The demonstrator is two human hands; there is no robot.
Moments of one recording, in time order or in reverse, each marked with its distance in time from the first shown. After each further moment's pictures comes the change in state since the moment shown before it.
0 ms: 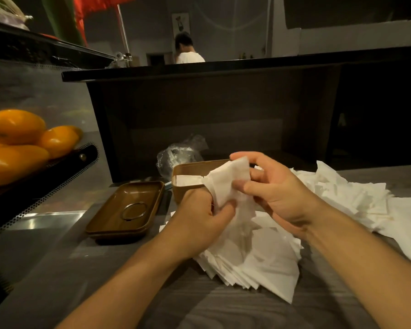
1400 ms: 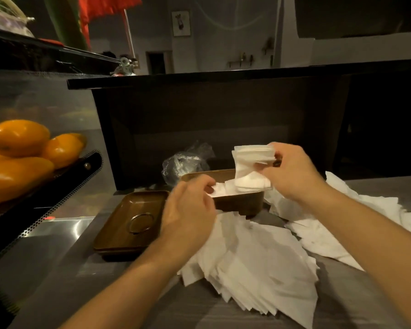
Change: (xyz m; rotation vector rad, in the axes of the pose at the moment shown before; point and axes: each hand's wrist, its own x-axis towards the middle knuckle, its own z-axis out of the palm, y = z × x) left_hand 0.027 -0.019 -0.018 0.425 0.325 -0.162; right_hand 0.053 -0.025 -0.011 -0.646 0.348 0.026
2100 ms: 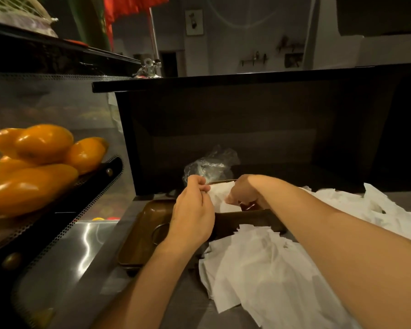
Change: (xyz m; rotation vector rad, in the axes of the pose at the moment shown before) left_hand 0.041 -0.058 -0.002 -0.185 0.006 -0.179; right_hand 0.074 -0.031 0.116 -0.340 -0.599 0.495
